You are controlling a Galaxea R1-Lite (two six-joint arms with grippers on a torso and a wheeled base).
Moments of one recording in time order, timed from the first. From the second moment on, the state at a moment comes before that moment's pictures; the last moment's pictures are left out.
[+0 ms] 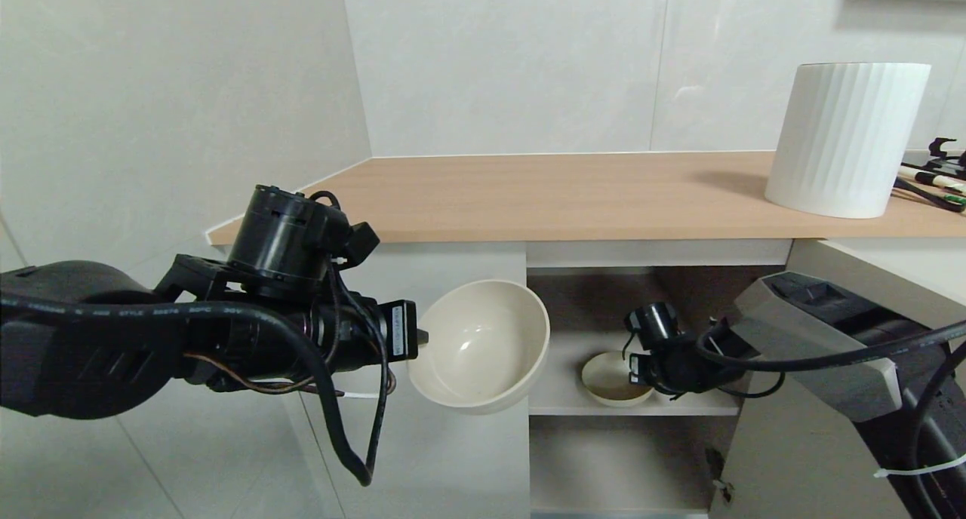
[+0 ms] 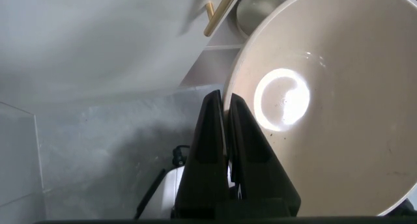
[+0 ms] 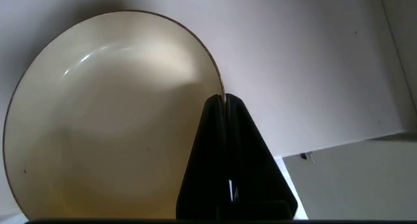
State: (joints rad) left arm -0.49 1.67 -1.00 0.02 -0.05 -0.48; right arm 0.32 2.60 -1.46 -0.26 -0.42 0.39
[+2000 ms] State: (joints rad) left arm -0.61 1.84 -1.00 0.05 0.07 -0.45; right arm 0.48 1.99 -1.07 -0.10 -0.20 0.41
